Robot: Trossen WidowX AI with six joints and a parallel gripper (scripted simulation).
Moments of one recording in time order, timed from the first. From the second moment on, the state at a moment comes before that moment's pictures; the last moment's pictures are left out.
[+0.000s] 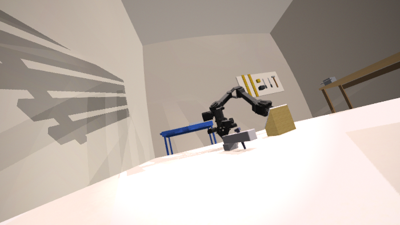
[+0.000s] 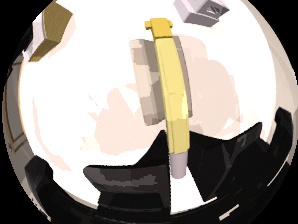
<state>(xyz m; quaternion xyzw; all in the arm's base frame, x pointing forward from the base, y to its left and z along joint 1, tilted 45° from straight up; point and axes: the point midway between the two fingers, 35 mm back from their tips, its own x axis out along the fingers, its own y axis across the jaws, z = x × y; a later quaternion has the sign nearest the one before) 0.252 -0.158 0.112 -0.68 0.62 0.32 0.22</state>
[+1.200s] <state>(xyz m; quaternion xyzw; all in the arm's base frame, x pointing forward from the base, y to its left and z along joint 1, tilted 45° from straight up) 0.252 -0.174 0.097 -0.68 0.62 0.32 0.21</state>
